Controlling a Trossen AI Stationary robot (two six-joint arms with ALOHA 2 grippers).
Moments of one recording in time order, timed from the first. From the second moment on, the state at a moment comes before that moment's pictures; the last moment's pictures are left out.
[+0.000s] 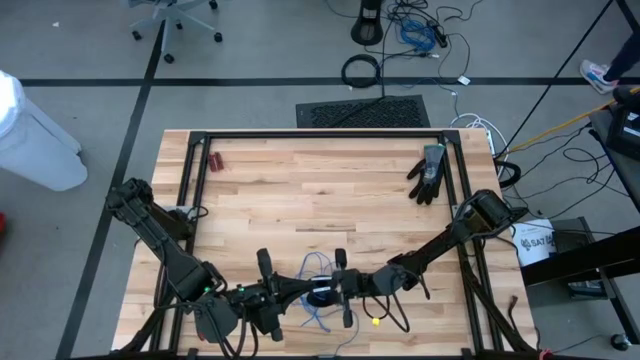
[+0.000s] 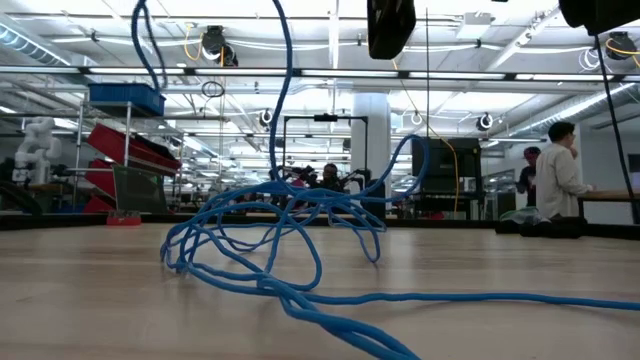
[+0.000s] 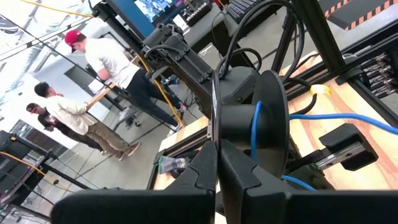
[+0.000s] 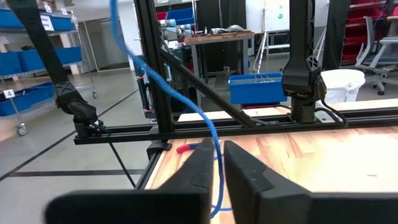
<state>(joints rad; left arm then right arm) -0.77 1.64 1.49 -0.11 -1.00 0.45 0.54 1.91 0.94 1.02 0.44 0.13</state>
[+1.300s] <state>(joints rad) -0.80 1.64 1.49 -0.22 -1.00 0.48 0.86 1.88 1.18 1.06 1.03 -0.22</state>
